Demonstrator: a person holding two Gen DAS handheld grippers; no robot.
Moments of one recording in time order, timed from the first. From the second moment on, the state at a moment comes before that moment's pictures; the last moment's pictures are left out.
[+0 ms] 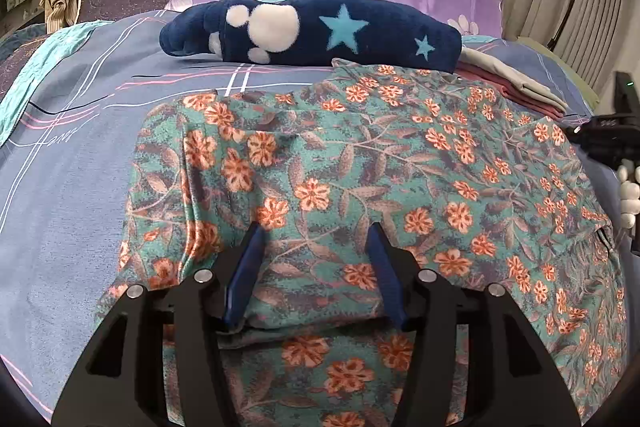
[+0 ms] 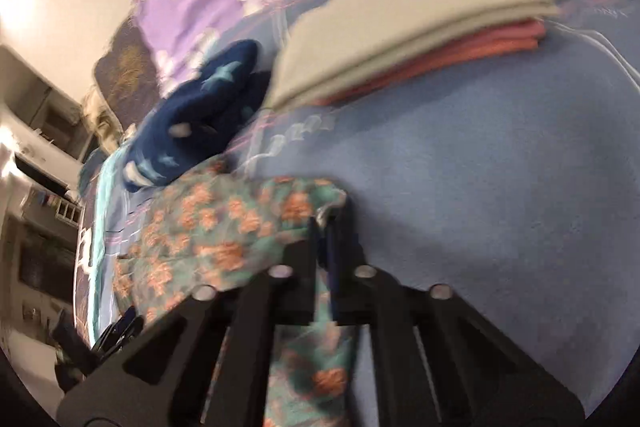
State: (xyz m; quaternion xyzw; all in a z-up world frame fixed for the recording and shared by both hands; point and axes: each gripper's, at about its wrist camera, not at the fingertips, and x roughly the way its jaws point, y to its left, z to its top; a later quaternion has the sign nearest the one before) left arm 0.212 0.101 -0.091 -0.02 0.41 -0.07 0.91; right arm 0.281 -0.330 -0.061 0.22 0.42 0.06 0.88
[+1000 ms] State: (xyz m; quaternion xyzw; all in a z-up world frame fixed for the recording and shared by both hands) left arm 0.183 0.167 -0.069 -0.09 0.38 -0.04 0.92; right arm 0.201 -0.241 -0.094 -0.03 0.41 0.05 0.91
